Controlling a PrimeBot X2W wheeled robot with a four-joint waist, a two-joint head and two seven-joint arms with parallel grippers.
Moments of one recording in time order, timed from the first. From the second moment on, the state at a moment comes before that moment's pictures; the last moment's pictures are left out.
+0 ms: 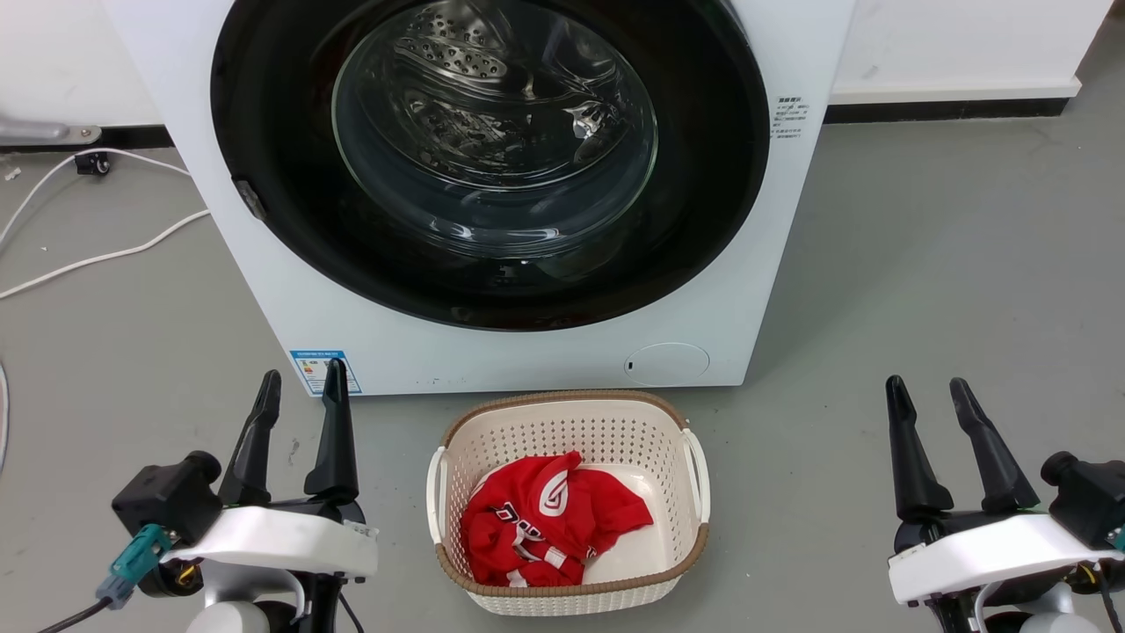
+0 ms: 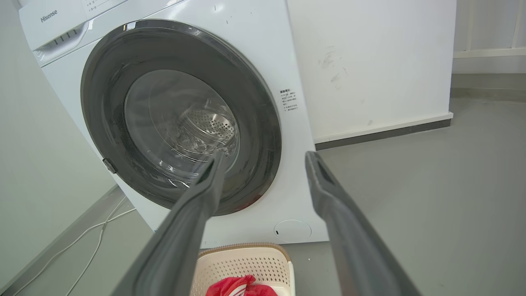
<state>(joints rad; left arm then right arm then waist) -0.06 0.09 0.00 0.01 -0.45 -0.08 -0.15 0.00 -0.05 -0.02 -0.01 0.35 0.13 -0.11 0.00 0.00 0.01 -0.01</state>
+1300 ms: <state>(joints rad) -0.04 0.12 -0.03 -0.01 -0.15 -0.02 -0.24 0.03 -0.05 -0.02 -0.04 0.09 0.13 -0.12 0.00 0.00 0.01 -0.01</state>
